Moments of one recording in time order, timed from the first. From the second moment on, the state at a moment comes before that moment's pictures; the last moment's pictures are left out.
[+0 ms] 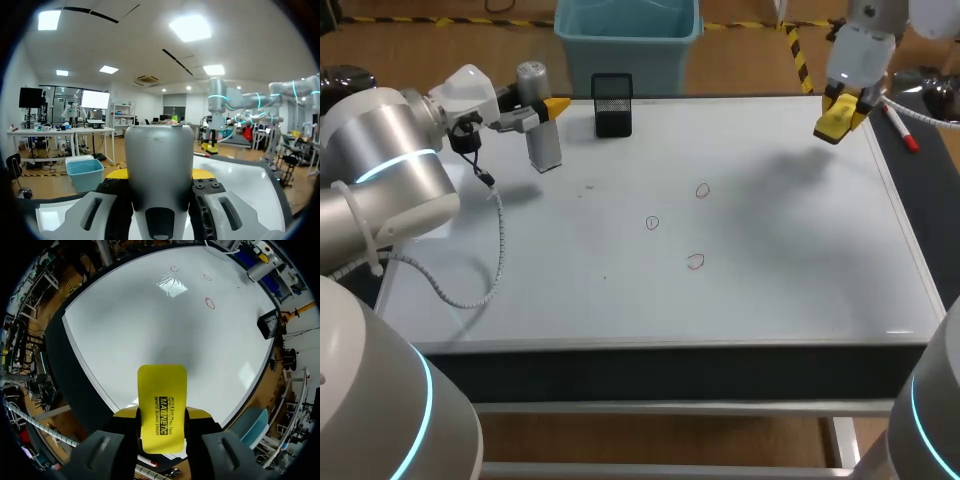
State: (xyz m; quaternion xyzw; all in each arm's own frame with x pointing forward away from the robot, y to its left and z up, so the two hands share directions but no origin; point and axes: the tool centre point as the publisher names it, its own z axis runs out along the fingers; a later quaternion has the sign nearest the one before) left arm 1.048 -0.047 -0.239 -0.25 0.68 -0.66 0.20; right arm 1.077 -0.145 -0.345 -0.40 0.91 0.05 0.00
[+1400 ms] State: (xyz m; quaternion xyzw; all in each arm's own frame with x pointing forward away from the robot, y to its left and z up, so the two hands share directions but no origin) left arm 0.975 -0.233 -0.228 -0.09 0.69 -0.72 0.07; right arm 1.076 -0.145 -0.345 -0.40 0.91 0.05 0.00
